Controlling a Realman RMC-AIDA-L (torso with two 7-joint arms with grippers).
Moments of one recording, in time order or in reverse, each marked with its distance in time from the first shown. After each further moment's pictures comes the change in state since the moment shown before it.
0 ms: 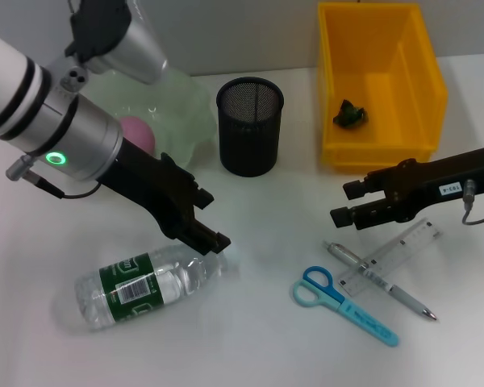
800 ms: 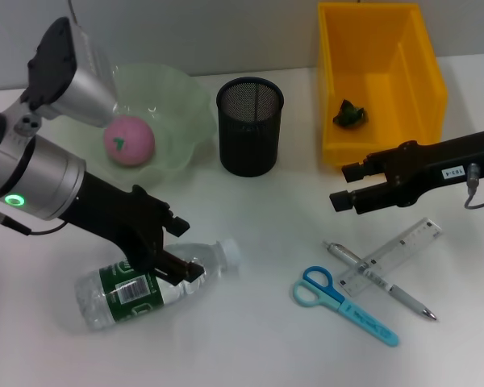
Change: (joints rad) left arm 0.125 0.005 -0.036 0.021 -0.031 0.027 0.122; right arm 0.004 -0.005 -0.001 -0.047 0.031 -0.025 -0.004
